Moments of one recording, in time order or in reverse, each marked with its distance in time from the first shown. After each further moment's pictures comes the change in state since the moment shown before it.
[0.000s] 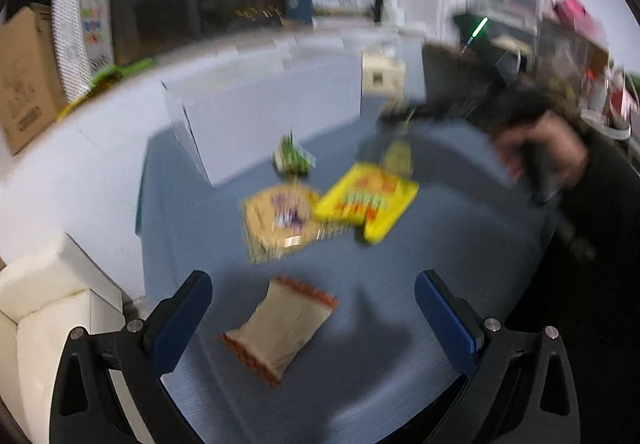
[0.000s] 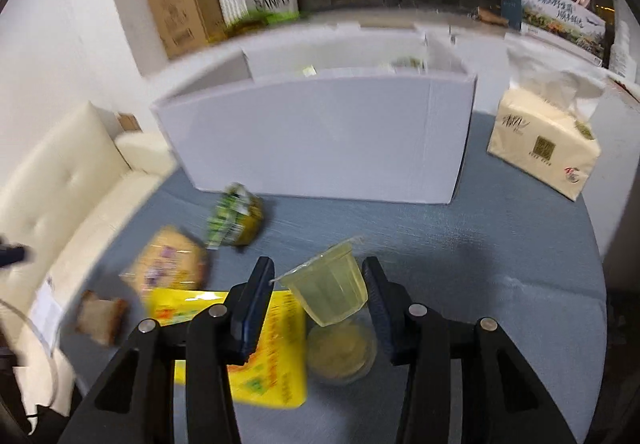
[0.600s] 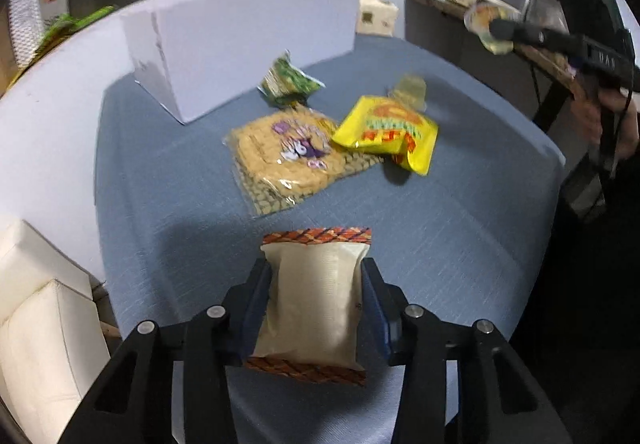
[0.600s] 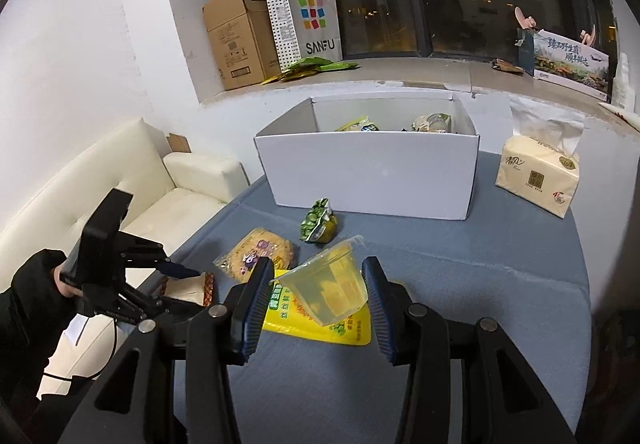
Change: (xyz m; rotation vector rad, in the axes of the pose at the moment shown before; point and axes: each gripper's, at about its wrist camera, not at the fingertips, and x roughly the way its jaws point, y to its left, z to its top) left arm 0.042 0.034 -0.017 0.005 0.116 -0.137; right arm -0.080 0.043 -0.026 -0.066 -0.122 0.093
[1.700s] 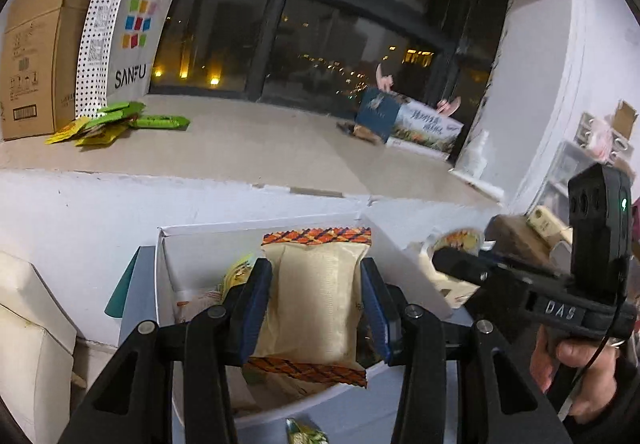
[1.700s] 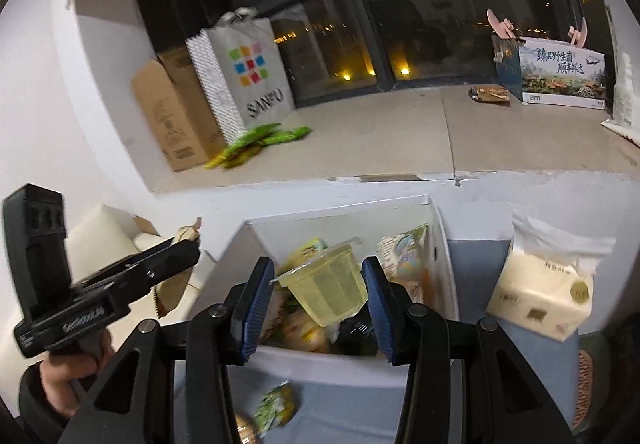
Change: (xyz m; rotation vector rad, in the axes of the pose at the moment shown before) left arm -0.004 0.088 0.271 -0.387 -0.425 0.129; right arm 0.087 -0.087 0.190 0.178 -0.070 -0.060
